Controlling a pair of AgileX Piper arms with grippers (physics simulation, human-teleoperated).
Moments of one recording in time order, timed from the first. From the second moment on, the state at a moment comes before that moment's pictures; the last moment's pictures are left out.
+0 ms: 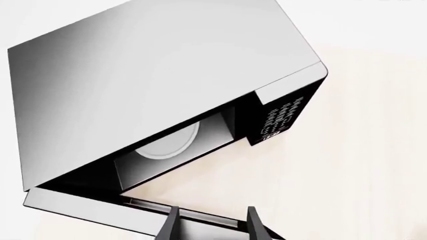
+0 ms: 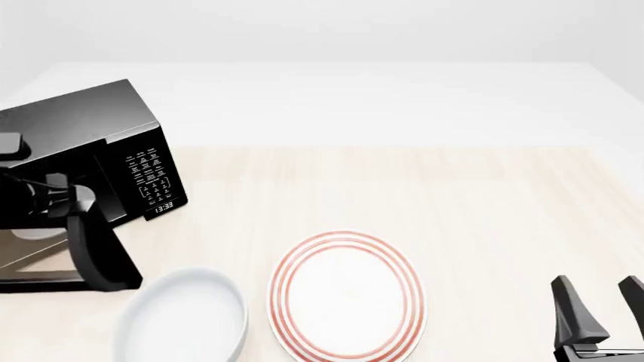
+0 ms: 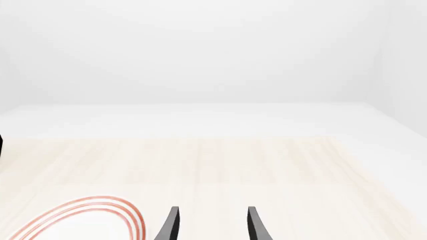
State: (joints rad) left arm 0.30 1.19 -0.84 0.43 0.13; right arm 0.00 0.01 0.00 0.00 0.01
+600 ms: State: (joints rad) left arm 0.32 1.09 -0.77 0.44 0.11; right arm 0.00 0.01 0.00 0.00 0.01
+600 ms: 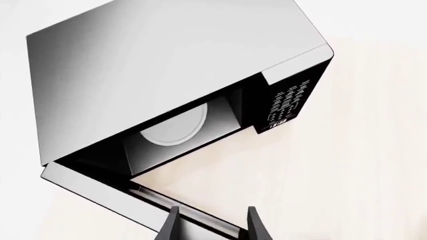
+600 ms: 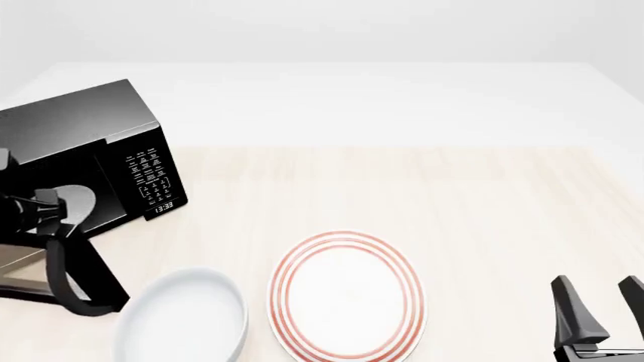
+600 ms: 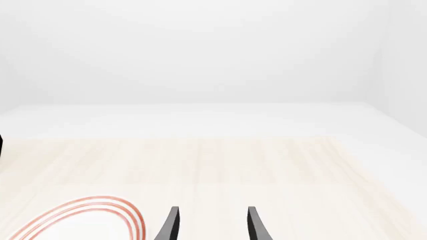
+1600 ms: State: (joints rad) left arm 0.37 0.94 -0.70 0.53 0.07; right arm 0.00 0.01 0.00 0.00 0.01
